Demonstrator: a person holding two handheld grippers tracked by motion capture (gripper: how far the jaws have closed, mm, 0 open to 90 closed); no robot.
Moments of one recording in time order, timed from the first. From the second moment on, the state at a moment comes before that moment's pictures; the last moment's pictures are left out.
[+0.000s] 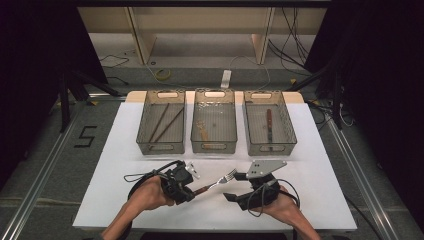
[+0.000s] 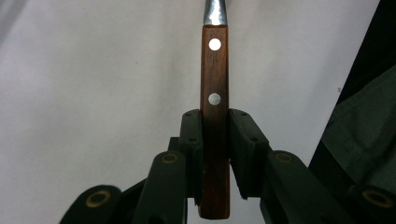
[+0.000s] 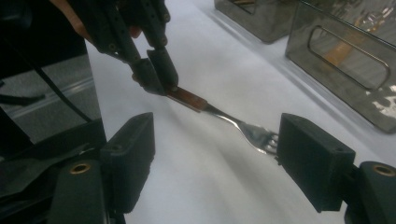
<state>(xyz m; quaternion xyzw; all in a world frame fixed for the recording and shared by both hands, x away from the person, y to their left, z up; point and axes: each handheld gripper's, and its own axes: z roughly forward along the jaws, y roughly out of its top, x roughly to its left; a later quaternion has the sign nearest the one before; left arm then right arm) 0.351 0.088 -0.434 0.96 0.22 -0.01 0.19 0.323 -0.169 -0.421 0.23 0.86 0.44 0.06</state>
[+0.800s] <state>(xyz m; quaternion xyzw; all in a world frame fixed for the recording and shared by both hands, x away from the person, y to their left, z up) 0.346 0.060 -0.413 0.96 0.18 -0.04 0.20 0.301 -0.130 -0.435 0.11 0.91 0.36 0.18</state>
